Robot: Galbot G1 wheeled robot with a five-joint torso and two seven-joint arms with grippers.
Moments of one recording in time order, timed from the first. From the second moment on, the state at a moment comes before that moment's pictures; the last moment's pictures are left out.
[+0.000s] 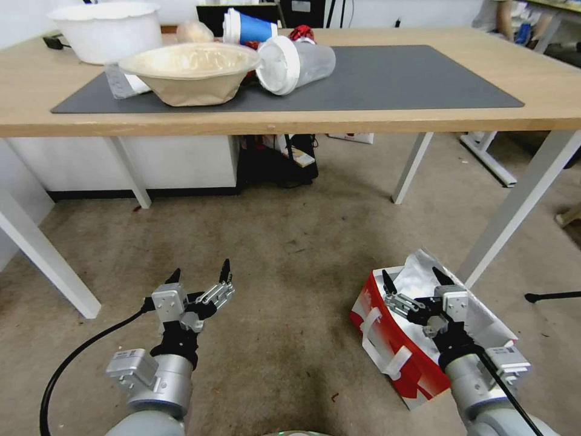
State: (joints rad) left arm 1.80 -1.38 -0.38 -2.45 -0.29 0.14 -0.28; right arm -1.77 1.37 0.71 2.35 0.19 -0.18 -0.16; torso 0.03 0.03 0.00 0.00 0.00
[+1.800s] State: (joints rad) left arm 1.77 -1.39 -0.40 -2.40 -0.25 0.11 -0.32; right arm -1.05 0.71 0.28 1.33 0.48 -0.14 -0.44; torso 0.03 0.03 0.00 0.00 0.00
